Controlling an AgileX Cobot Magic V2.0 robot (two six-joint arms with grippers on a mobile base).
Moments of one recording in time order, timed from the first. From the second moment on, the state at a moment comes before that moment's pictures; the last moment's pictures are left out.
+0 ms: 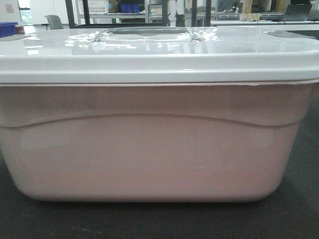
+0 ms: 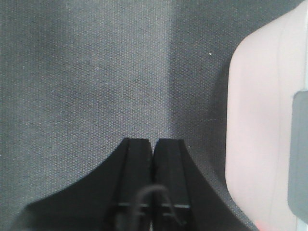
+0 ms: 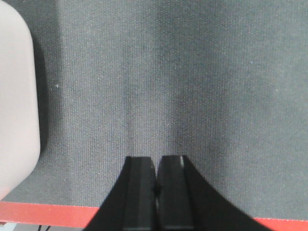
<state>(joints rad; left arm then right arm) -0.10 1.30 -1.11 -0.19 1.05 0.04 -0.03 1.26 -1.14 0.13 1.24 0.00</state>
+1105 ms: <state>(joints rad) 0.19 1.30 -1.09 -0.88 1.20 0.46 -0.22 1.31 -1.15 0.73 1.24 -0.29</state>
